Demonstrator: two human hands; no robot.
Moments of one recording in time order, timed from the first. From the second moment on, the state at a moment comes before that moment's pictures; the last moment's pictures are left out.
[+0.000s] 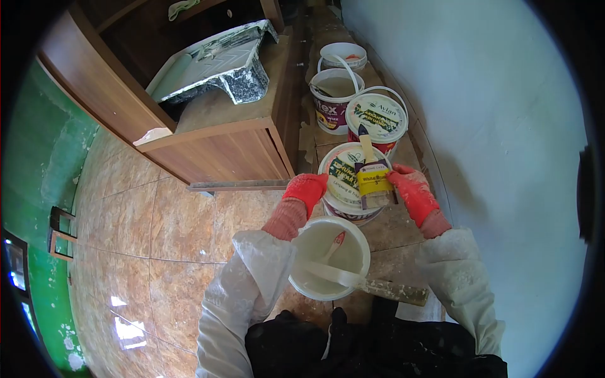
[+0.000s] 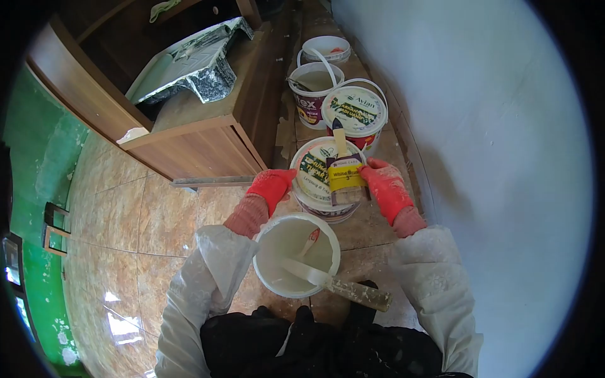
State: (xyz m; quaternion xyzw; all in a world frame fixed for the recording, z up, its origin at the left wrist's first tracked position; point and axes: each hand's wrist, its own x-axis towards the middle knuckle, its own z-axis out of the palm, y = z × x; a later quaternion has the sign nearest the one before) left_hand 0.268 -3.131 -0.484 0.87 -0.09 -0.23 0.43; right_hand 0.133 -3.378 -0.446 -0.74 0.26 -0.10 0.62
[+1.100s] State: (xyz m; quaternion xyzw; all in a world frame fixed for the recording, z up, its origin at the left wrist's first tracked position) left_hand 0.229 -3.153 -0.471 0.80 -0.01 -0.23 0.55; right_hand 0.125 -3.343 -0.421 -0.89 0.25 -0.15 0.35
